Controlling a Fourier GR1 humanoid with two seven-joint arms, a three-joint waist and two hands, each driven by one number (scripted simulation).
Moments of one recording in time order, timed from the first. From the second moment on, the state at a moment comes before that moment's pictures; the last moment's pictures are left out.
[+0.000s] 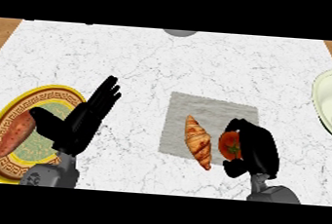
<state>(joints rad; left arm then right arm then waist) -0.11 0.07 -0.11 -1.58 0.19 -0.08 0.18 -0.08 -0.11 0.27 -1.56 1.10 0.05 0.44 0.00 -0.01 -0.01</state>
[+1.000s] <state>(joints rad) -0.09 0.05 -0.11 -1.58 0.16 -0.08 0.17 0.20 -0.39 0.14 -1.97 1.05 0.30 0.37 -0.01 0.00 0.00</state>
